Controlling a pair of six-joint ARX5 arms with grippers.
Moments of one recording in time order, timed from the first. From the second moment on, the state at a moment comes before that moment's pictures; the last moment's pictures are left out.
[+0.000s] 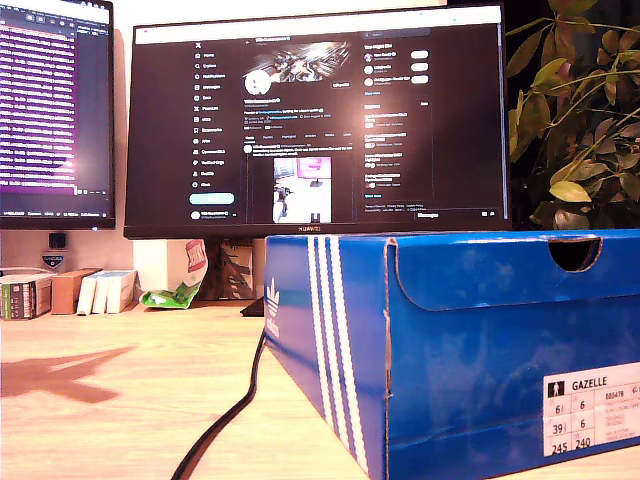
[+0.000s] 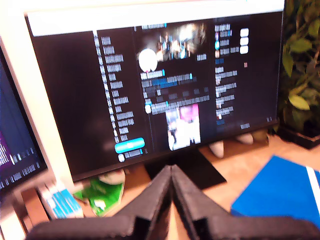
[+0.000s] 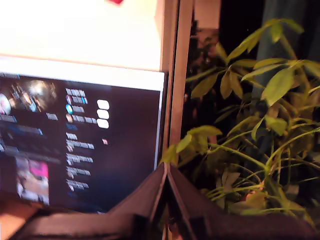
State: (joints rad) left arm 0.03 0.73 0.86 -0.21 0.54 0.05; right arm -0.11 0.80 1.02 -0.13 -0.23 -0.09
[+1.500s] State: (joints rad) left arm -0.06 0.19 0.51 -0.32 0.35 -0.07; right arm -0.04 0.28 0.52 -0.24 -0.20 -0.13
